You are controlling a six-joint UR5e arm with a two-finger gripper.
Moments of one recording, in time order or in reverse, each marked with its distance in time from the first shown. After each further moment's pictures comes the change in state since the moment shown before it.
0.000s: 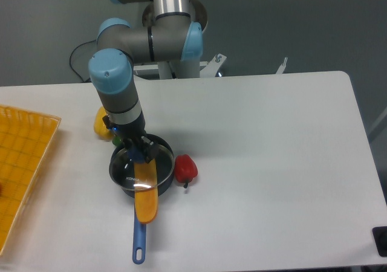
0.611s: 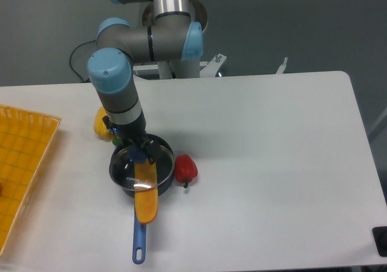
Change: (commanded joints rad) arm 0.009 0.005 0.035 -0.011 -0.005 0.002
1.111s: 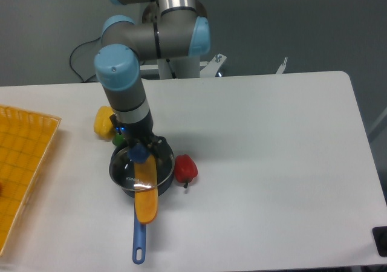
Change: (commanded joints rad) arm 0.135 0.046 0.012 -0.081 -0.001 0.168
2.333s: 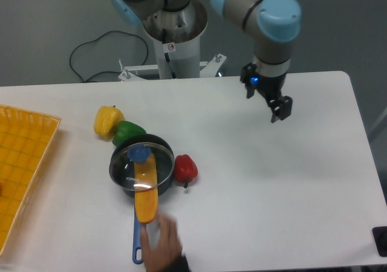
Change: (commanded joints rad) arm 0.580 0.072 0.000 -0.167 -0.097 0.907
